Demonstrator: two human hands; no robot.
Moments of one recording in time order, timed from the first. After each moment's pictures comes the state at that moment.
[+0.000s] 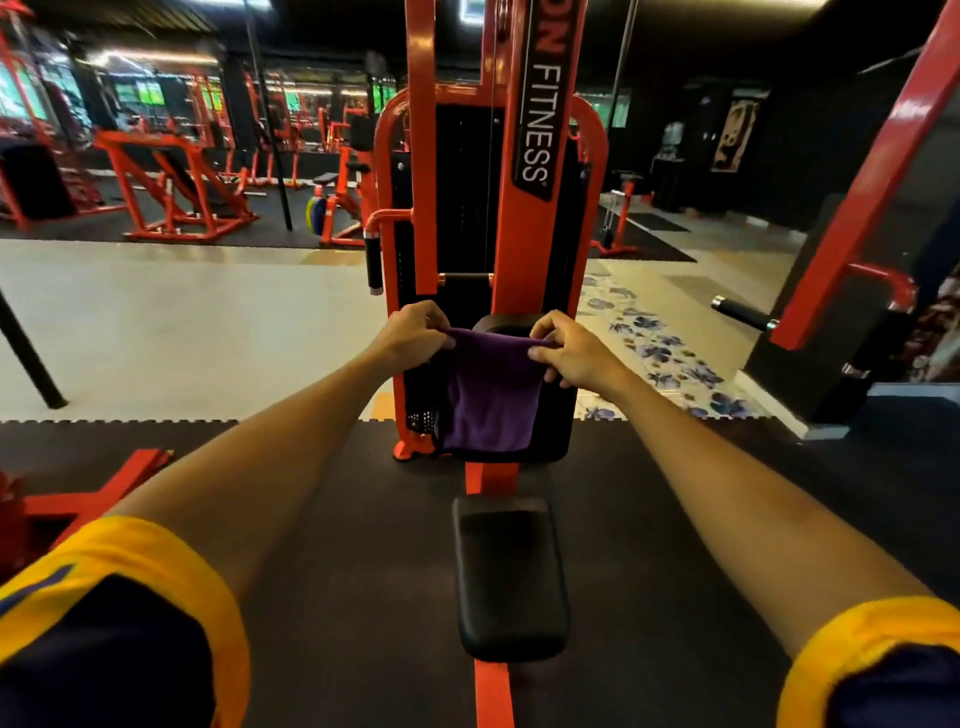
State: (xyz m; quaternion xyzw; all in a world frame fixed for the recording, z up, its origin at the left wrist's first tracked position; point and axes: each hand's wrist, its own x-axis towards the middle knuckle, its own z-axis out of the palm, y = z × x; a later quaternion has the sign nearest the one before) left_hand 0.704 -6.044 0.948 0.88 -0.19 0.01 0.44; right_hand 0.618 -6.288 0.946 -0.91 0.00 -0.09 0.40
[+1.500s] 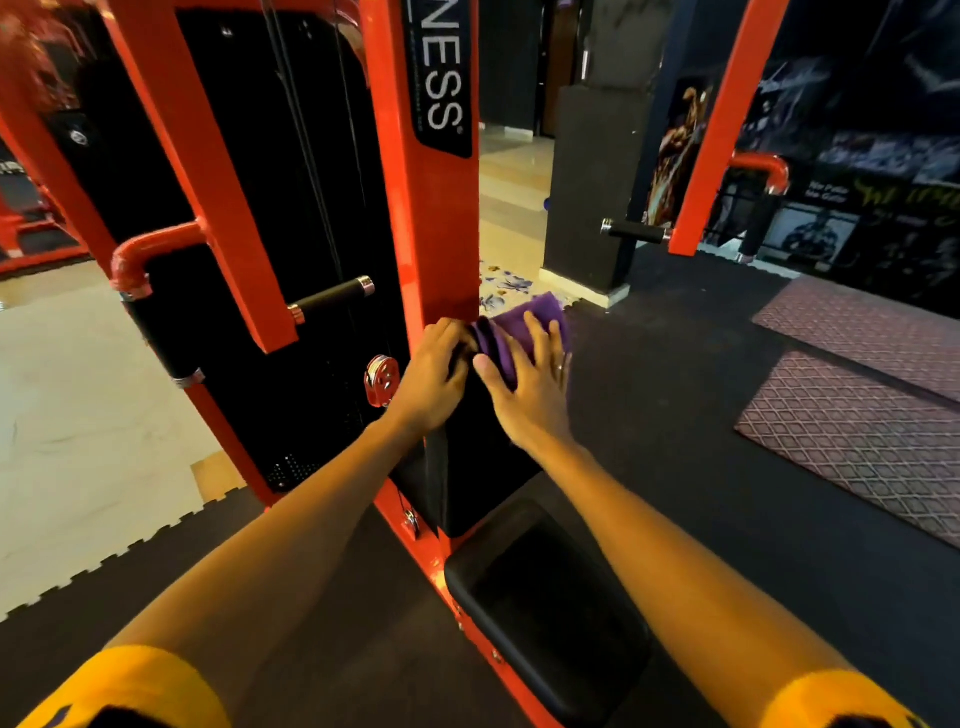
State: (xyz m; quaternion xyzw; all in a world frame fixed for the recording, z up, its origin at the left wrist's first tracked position) left_hand 0.926 -6.162 0.851 0.65 -0.62 0.07 0.43; right_hand 0.786 -6.244 0.830 -0.86 0.32 -0.32 0.23
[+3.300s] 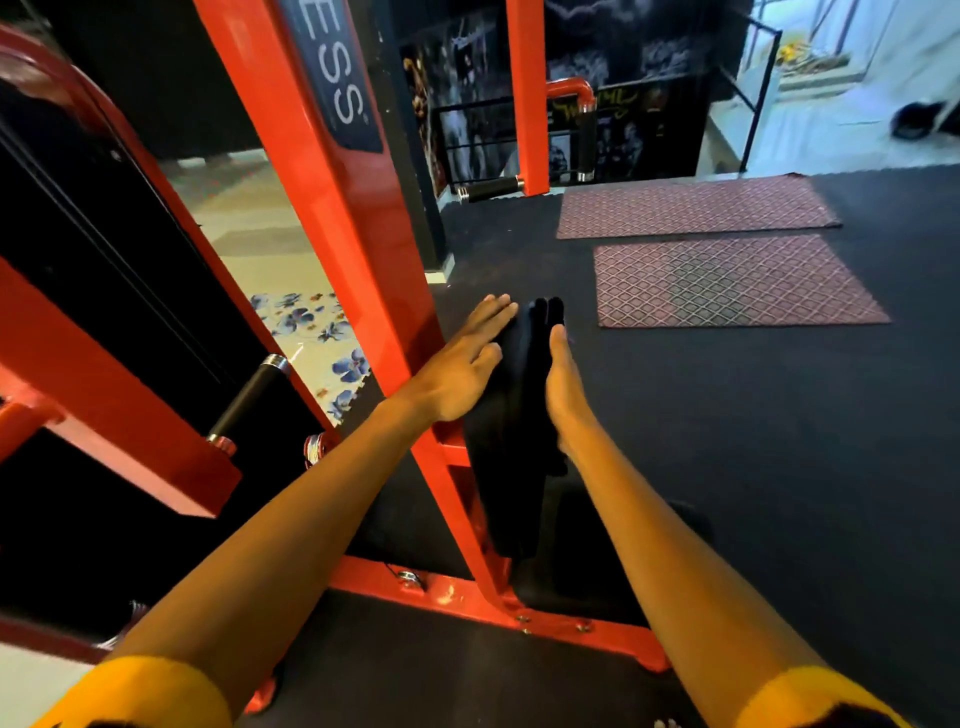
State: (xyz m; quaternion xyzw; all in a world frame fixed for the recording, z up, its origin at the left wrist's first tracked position) left_hand 0.992 -6.229 0.867 0.47 -0.82 -0.24 0.23; right_hand 0.836 -6.255 0.768 -0.41 0.48 -0.53 0.57
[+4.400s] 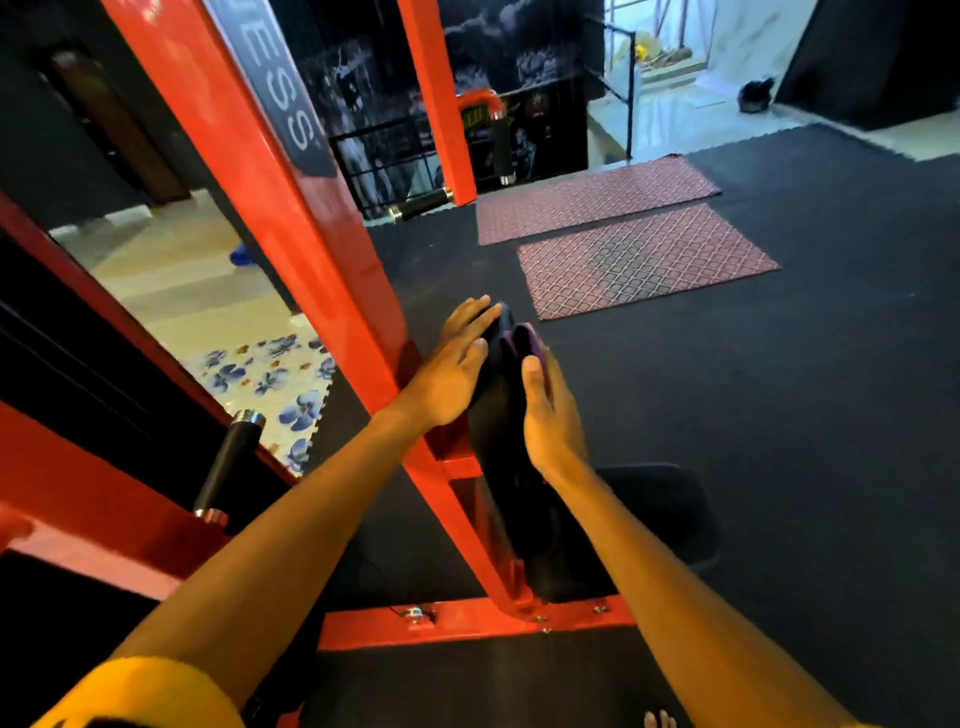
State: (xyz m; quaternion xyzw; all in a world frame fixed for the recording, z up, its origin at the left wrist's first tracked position) left_hand 0.996 -6.246 0.867 0.39 -0.85 -0.25 0.23; right_hand 0.867 -6.167 0.805 -0.47 0.58 -0.59 0.31
